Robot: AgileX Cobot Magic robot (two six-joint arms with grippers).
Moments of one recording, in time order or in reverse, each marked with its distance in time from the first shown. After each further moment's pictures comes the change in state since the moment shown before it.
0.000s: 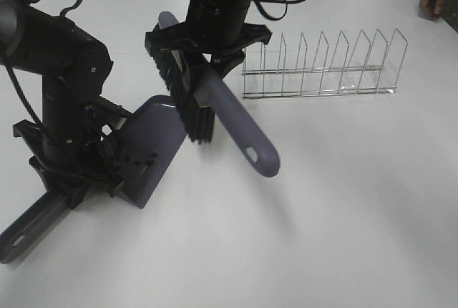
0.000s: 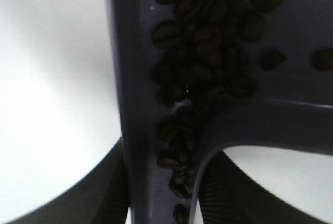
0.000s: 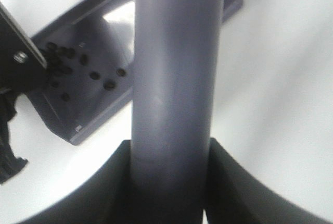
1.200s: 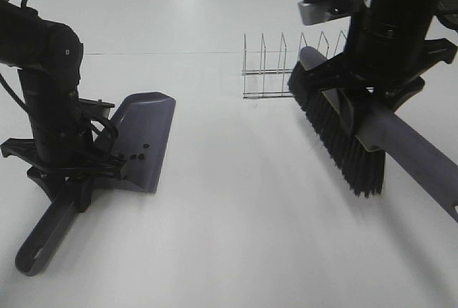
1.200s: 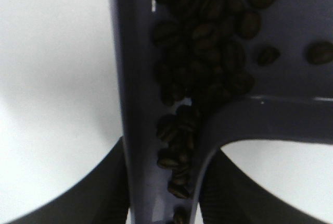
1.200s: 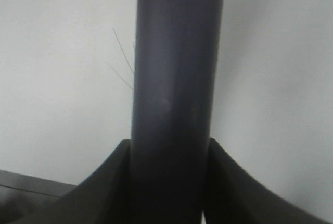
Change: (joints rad) left arm 0.090 -0.005 0.000 -0.239 -0.016 0.003; right arm -0.173 -0.508 0.724 -0.195 0.003 0.095
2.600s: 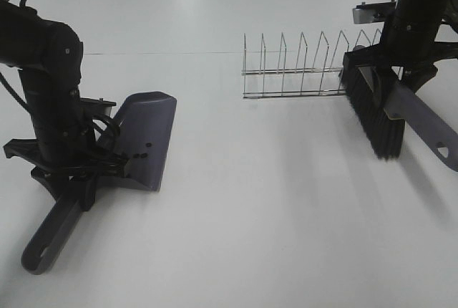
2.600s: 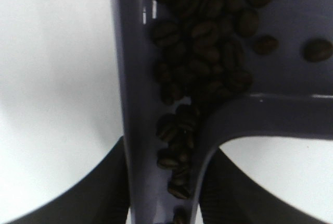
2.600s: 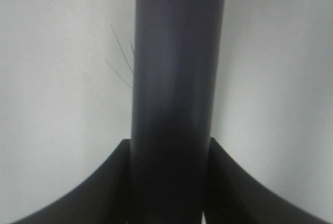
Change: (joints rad) left arm 0.000 0.000 0.000 -0.023 -0.014 0.001; right arm -0.338 0.439 -0.412 0.012 0.030 -0.158
